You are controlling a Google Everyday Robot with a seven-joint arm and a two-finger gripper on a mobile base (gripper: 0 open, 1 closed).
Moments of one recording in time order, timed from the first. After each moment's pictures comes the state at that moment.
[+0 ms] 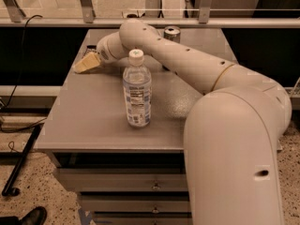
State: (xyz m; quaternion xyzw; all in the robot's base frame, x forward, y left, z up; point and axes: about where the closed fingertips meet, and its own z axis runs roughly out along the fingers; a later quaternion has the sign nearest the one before) arm 0.790 0.209 0.827 -0.46 0.73 0.23 0.46
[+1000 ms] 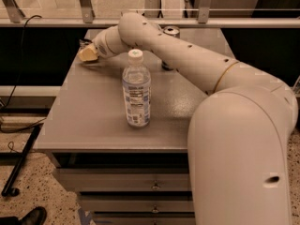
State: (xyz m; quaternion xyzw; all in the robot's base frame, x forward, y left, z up) arm 0.784 0.213 0.855 -0.46 0.71 0.23 0.47
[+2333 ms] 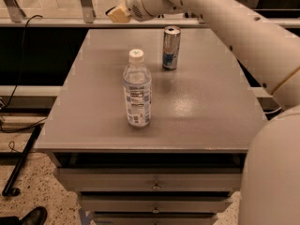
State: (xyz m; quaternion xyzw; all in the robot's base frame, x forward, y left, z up) arm 0.768 0.087 0.989 -0.48 0.69 0.14 0.53
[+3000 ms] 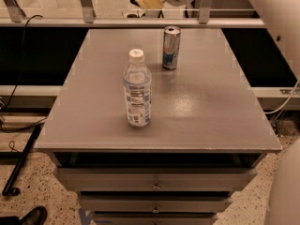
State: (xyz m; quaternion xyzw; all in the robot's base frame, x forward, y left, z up) arm 0.747 0.004 1.033 -0.50 0.67 0.13 0.53
